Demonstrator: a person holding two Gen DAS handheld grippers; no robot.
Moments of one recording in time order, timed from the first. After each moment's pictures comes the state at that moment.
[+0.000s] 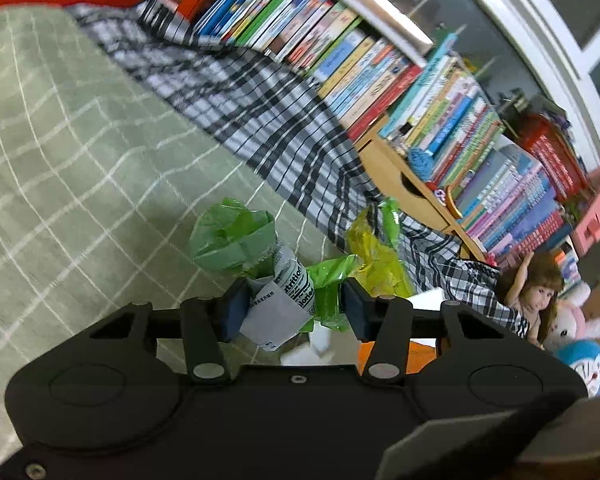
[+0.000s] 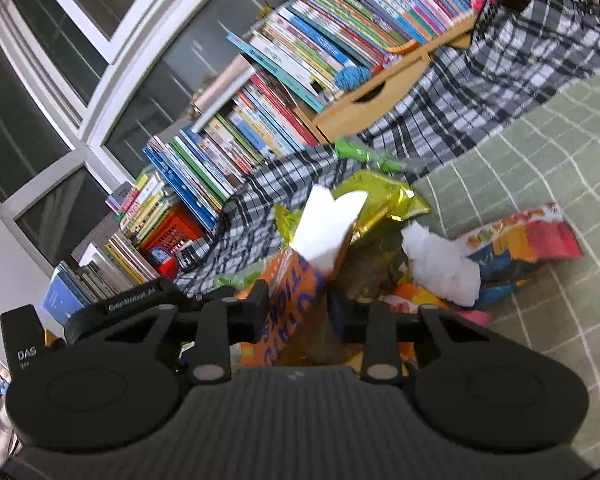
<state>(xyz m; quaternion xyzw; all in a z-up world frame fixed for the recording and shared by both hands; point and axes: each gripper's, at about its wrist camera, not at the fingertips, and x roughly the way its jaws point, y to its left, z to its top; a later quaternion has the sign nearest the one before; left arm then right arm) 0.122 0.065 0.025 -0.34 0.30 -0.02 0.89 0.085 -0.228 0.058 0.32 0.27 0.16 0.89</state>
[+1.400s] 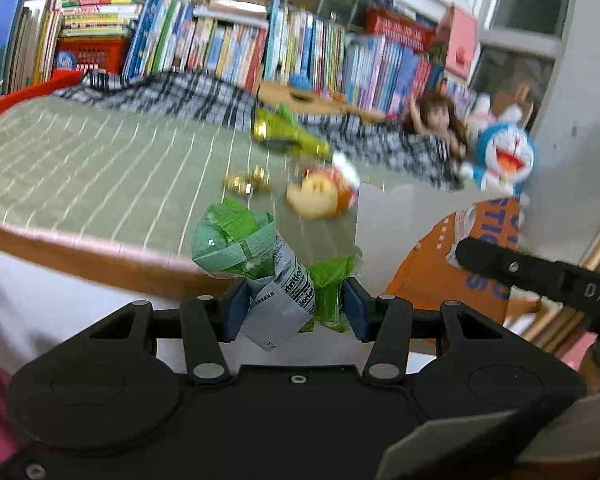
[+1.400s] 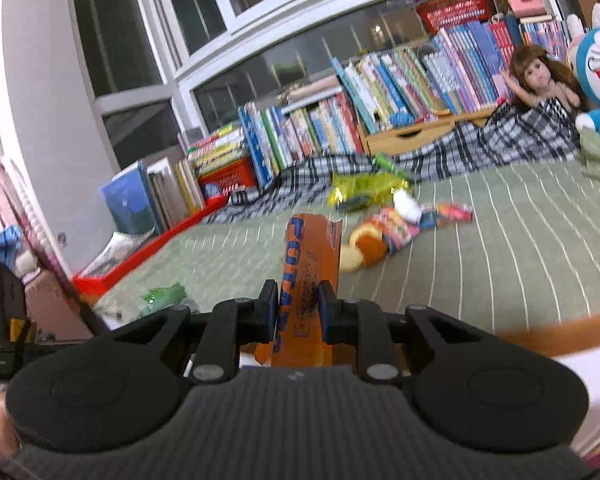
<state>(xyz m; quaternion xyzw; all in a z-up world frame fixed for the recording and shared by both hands) -0.203 0.006 0.042 -0.10 0.30 -0.13 0.94 -0.170 -0.251 0.102 0.15 0.24 0.22 0.93</state>
